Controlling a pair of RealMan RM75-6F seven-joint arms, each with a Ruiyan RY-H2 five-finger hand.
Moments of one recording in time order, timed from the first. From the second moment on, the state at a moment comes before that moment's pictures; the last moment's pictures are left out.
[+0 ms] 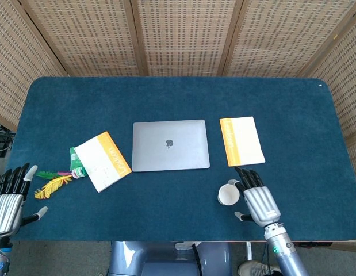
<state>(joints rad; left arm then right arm) -0.03 -1.22 -0.01 -1.66 1.57 1.57 0.21 0.26 -1.35 0.06 -1.91 -1.41 1.23 -0.44</state>
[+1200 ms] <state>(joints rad) -0.03 -1.22 -0.01 -1.66 1.57 1.57 0.20 0.39 -1.49 0.10 -1.89 -1.10 1.23 -0.73</state>
